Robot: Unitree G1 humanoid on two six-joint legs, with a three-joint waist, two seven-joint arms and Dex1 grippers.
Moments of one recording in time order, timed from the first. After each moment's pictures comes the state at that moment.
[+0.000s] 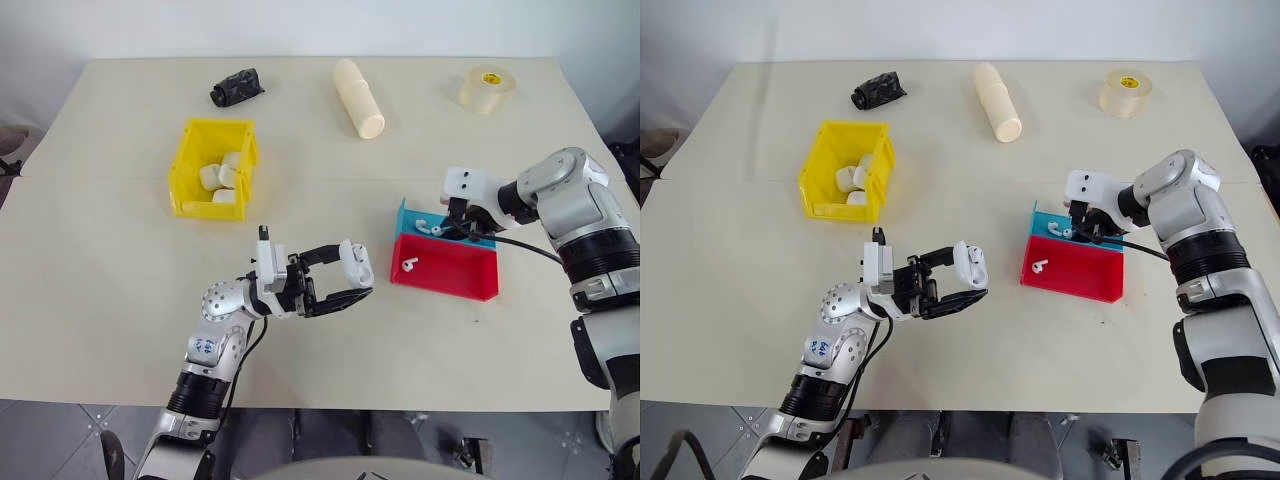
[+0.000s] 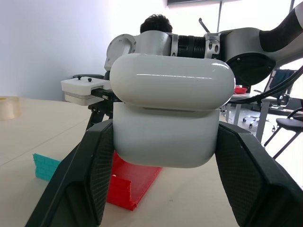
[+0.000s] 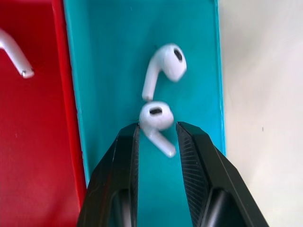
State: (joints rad) left arm -0.30 0.18 -0.13 0.01 -0.47 -0.08 -1.06; right arm -1.02 -0.76 0.37 0.64 -0.26 0.33 1.37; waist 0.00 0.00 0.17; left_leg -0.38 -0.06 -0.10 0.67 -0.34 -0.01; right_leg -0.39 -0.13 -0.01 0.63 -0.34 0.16
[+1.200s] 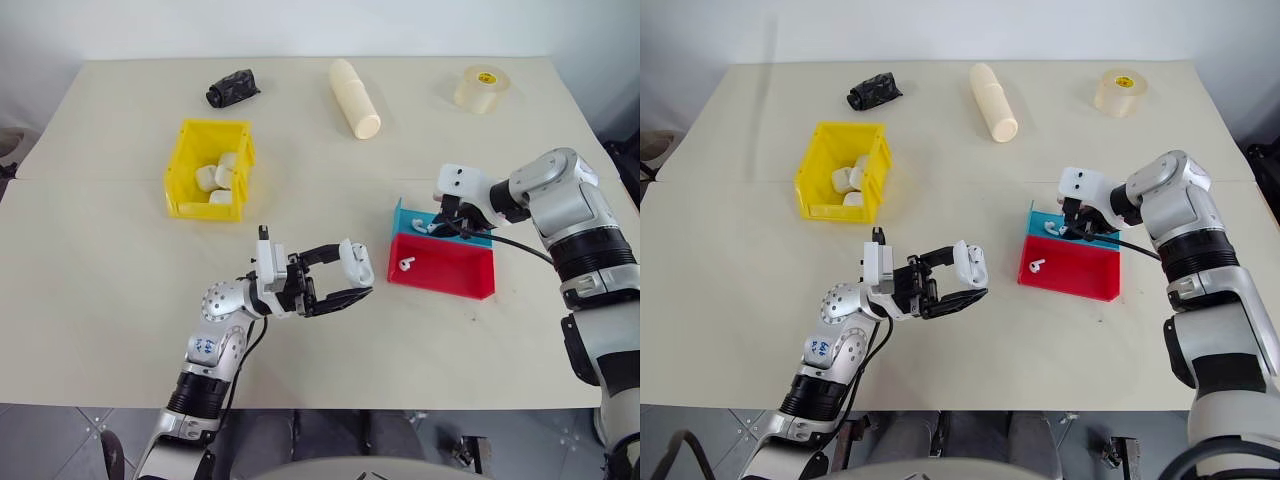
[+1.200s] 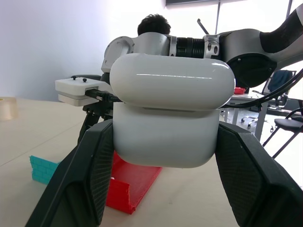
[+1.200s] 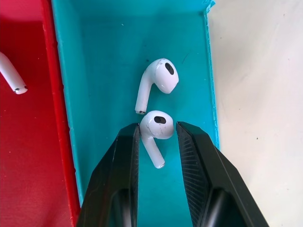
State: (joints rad) left arm -0.30 0.18 -0.13 0.01 -0.47 -0.08 -1.06; right arm -1.03 -0.72 0.34 0.67 -0.26 0.31 1.34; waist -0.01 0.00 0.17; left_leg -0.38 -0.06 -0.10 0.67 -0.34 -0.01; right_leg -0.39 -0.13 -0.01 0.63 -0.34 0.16
